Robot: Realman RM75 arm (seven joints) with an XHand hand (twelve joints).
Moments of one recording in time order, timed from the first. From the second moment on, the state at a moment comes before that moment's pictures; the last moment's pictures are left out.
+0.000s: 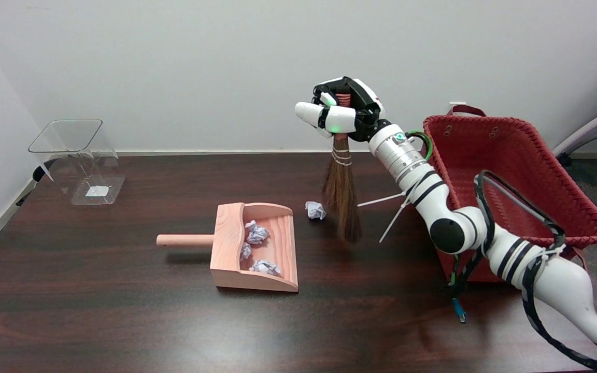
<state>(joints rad) 0.42 -0.97 0.94 -1.26 1.07 -0.47 -1.84</state>
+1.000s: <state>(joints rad) 0.54 -1.01 0.82 -1.12 0.86 -0.45 -1.74</state>
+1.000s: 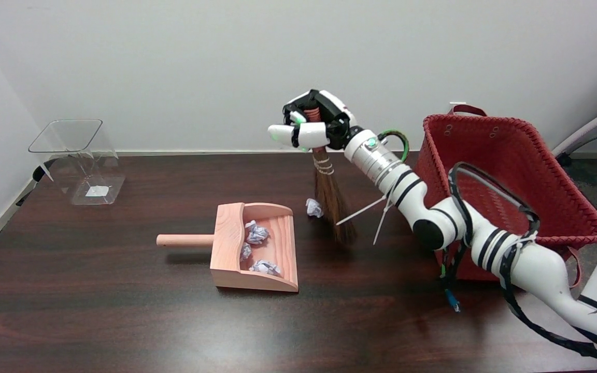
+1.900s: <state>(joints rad) 0.39 -1.04 0.84 -1.27 0.84 -0.49 -1.63</state>
